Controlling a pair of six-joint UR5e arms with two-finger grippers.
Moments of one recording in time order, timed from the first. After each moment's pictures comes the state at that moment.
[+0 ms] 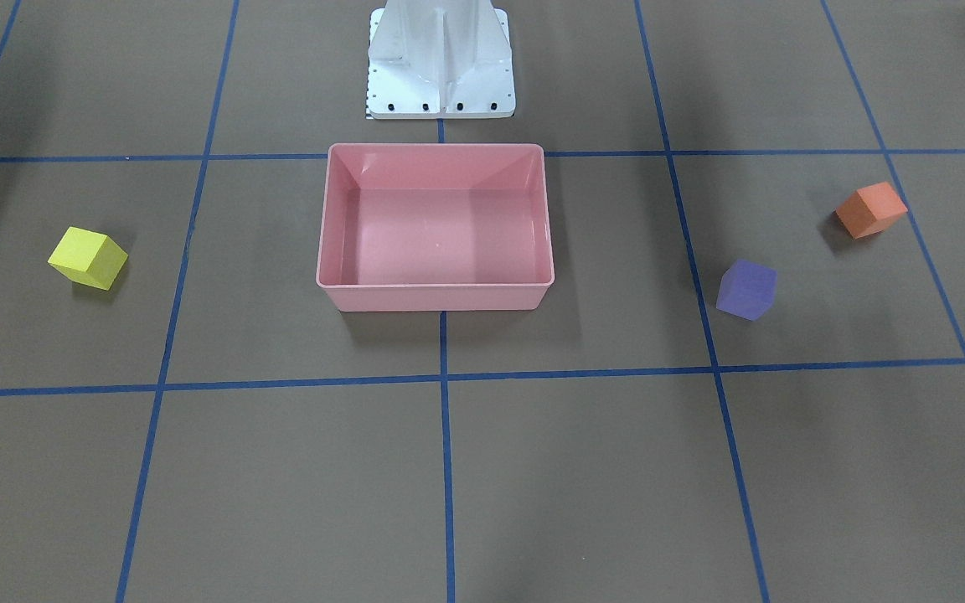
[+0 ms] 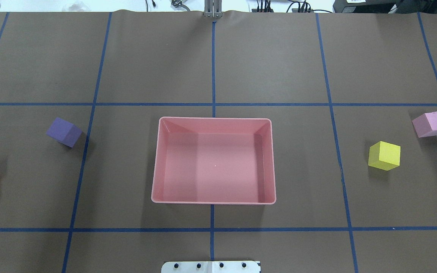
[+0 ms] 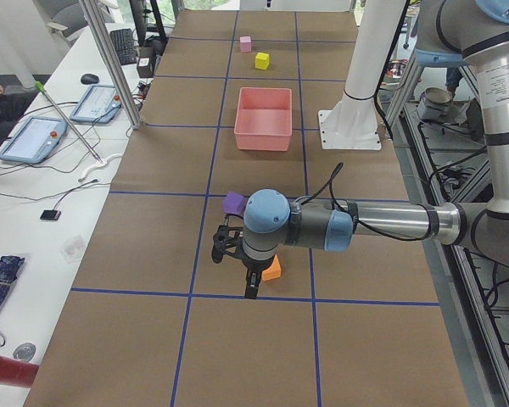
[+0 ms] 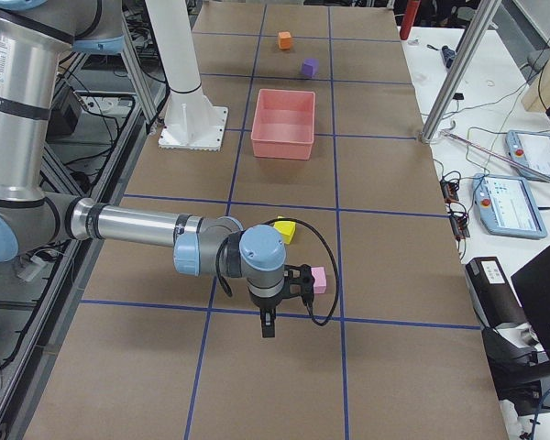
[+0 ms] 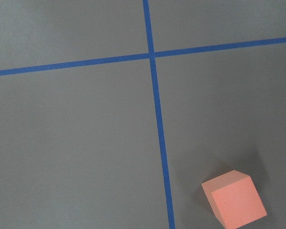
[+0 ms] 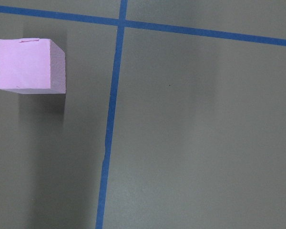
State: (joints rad) left arm -1.60 -1.29 -1.88 -1.66 -2.36 0.06; right arm 1.60 -1.84 1.78 -1.48 2.30 -0.11
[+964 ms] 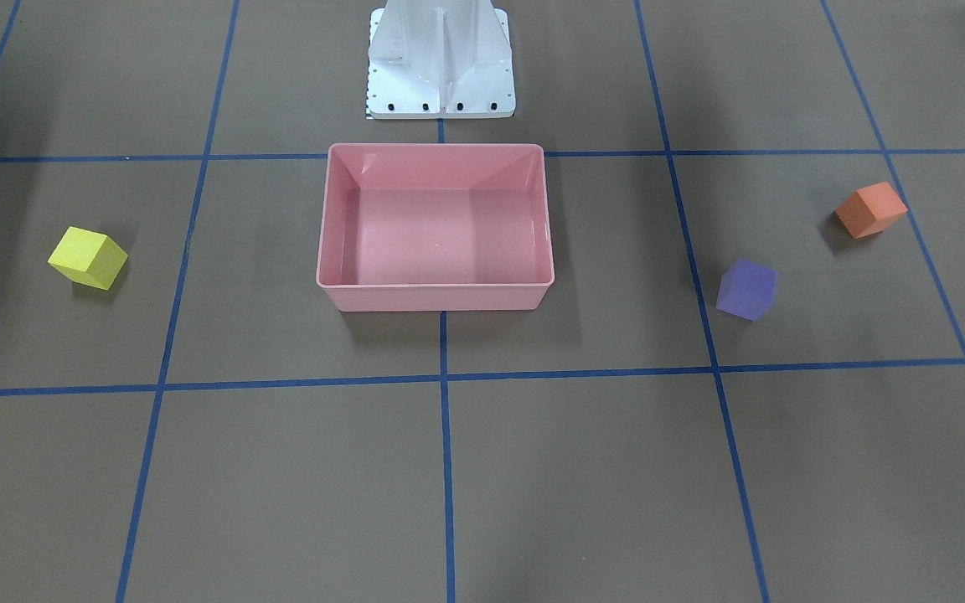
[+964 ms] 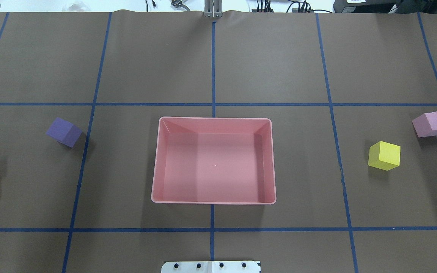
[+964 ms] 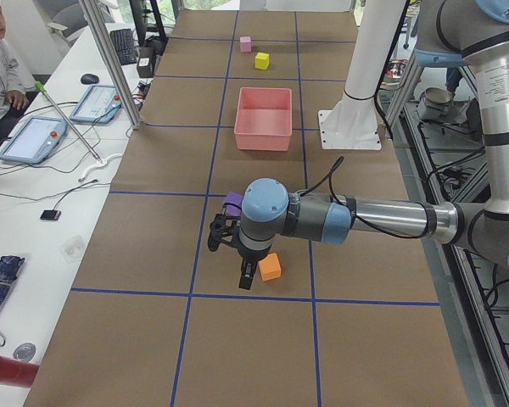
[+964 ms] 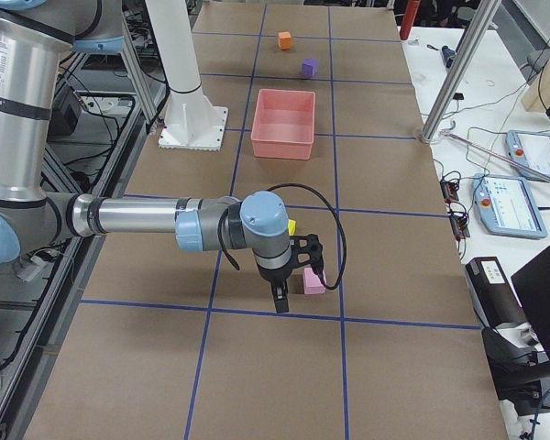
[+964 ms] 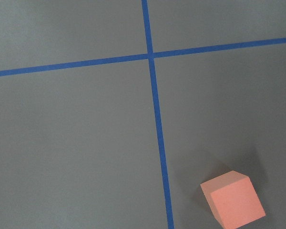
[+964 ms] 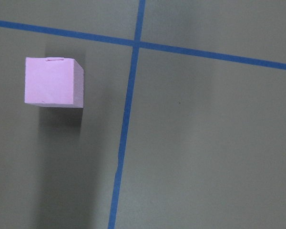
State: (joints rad) left arm -1.61 -1.32 -1.93 -1.68 -2.37 0.05; right arm 1.61 -1.80 1.94 -1.48 2.30 -0.10
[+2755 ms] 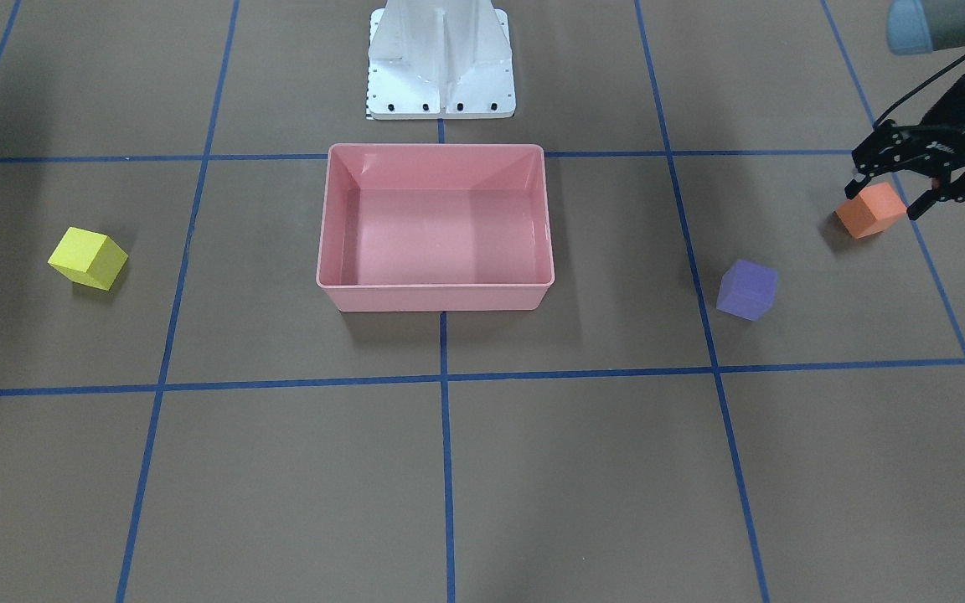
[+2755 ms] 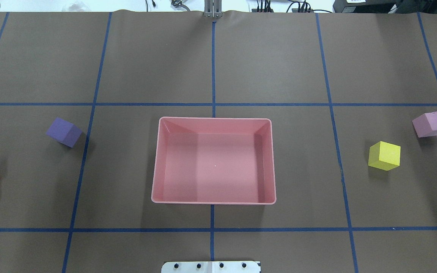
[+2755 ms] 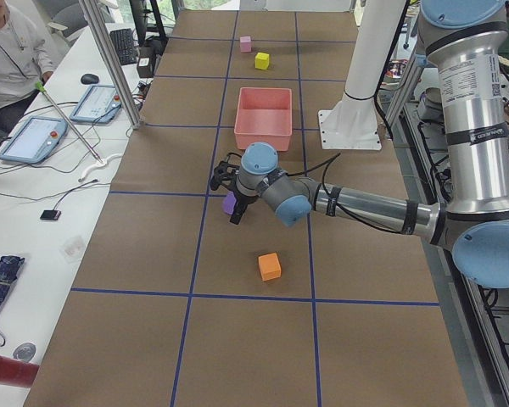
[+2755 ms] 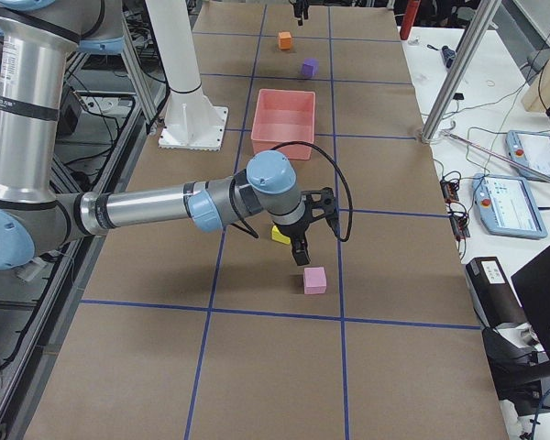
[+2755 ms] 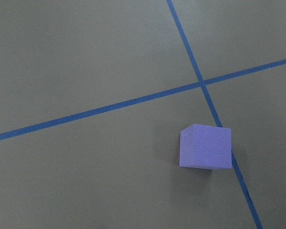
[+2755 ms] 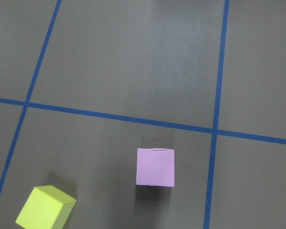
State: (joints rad) left arm -1.05 -1.38 -1.92 -2.24 -2.19 -0.60; right arm 1.55 -1.79 1.96 -1.32 2.40 0.18
